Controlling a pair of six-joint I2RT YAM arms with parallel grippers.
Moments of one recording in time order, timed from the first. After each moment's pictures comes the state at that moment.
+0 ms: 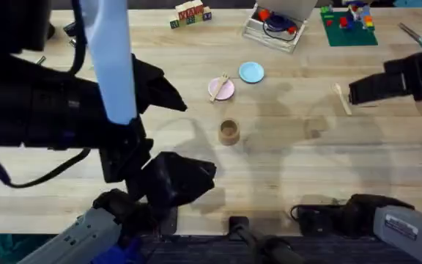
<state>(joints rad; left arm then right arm) -0.47 0.91 1.33 -1.43 0.49 0.45 -0.13 1.16 1.29 -1.37 -0.04 -0.23</state>
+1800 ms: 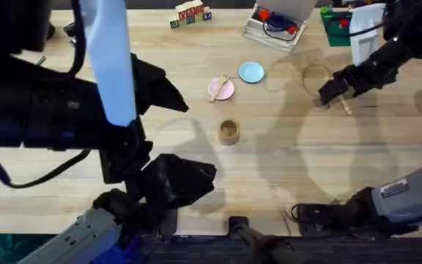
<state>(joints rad) -0.47 0.91 1.33 -1.43 0.50 0.46 -0.25 1.87 1.30 -0.94 -0.03 -0.50</state>
